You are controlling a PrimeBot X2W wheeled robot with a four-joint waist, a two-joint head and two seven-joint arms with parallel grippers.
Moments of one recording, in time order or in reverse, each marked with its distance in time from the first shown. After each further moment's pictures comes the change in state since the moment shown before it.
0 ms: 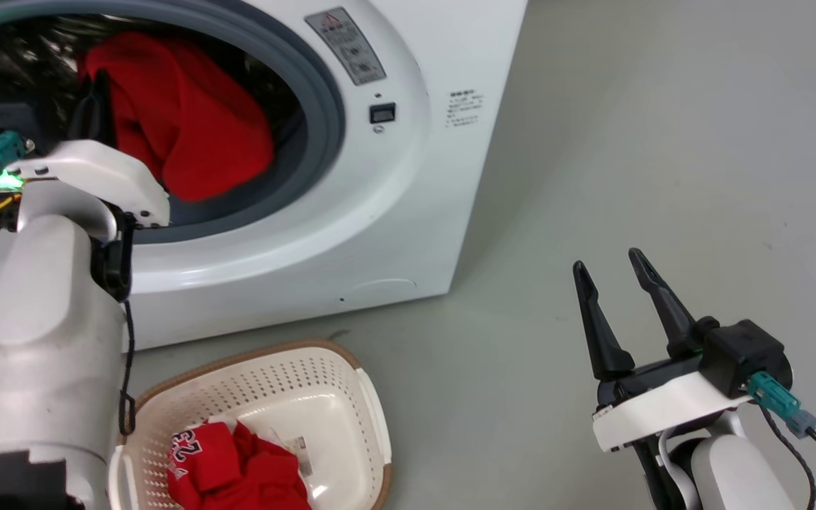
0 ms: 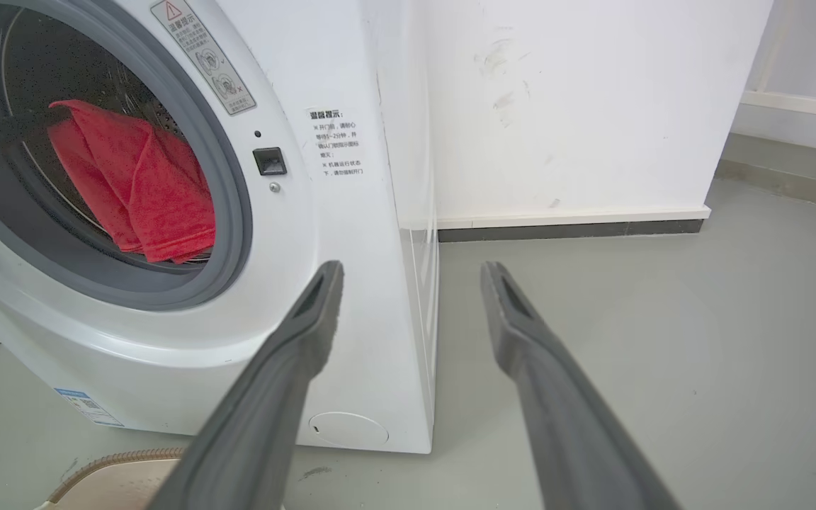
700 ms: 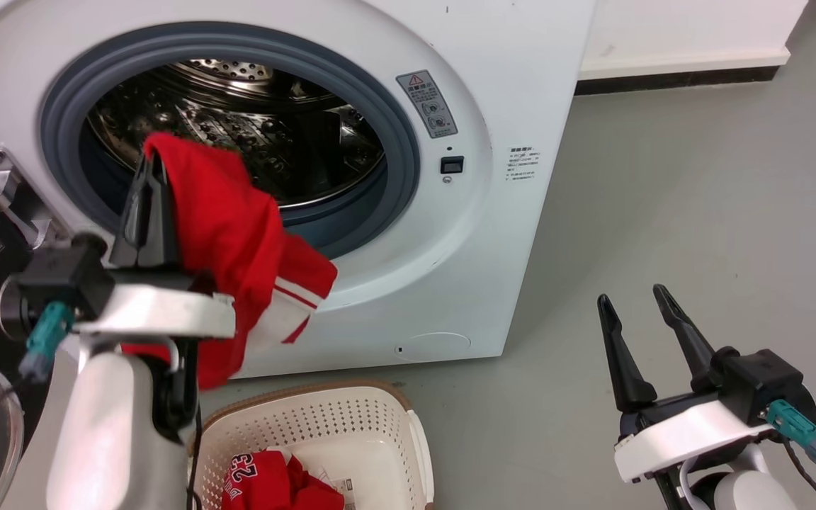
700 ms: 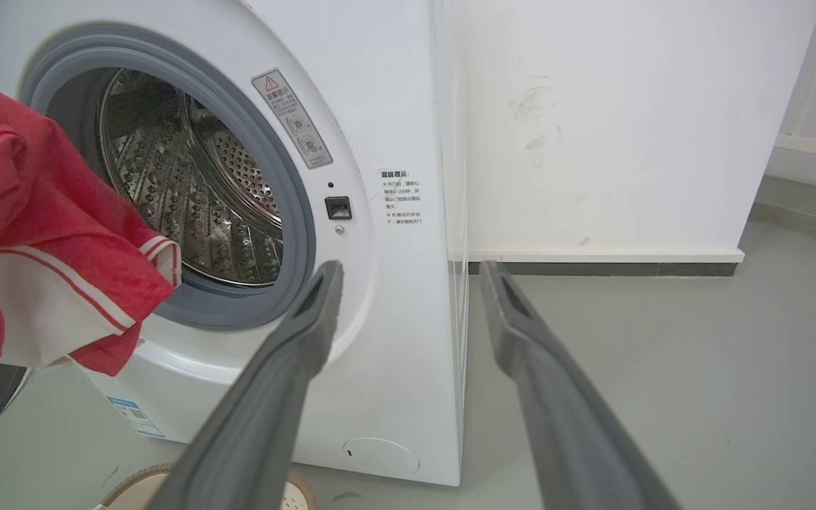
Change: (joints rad) left arm 0.493 -0.148 0.061 -0.730 0.010 -0.005 -0.003; right arm 0.104 0.000 -0.059 -0.069 -0.023 0.000 0.068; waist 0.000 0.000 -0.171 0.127
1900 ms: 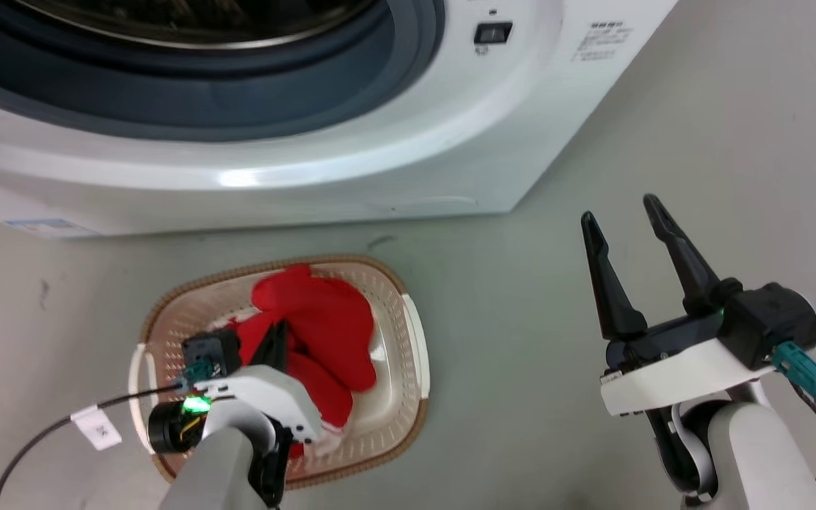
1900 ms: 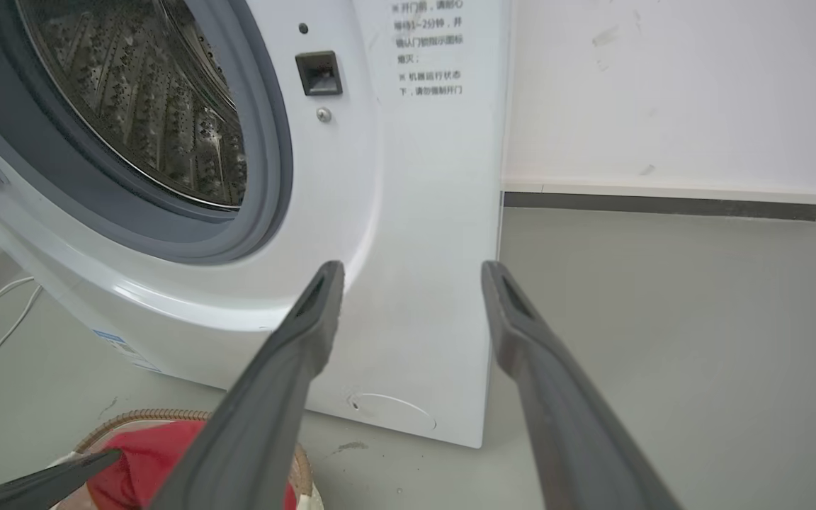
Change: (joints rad) left arm -0.008 -0.092 -0.170 0.644 -0.163 0.026 0.001; right arm -0.145 0.000 0.041 -0.062 -0.024 0.000 -0.005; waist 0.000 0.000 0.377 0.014
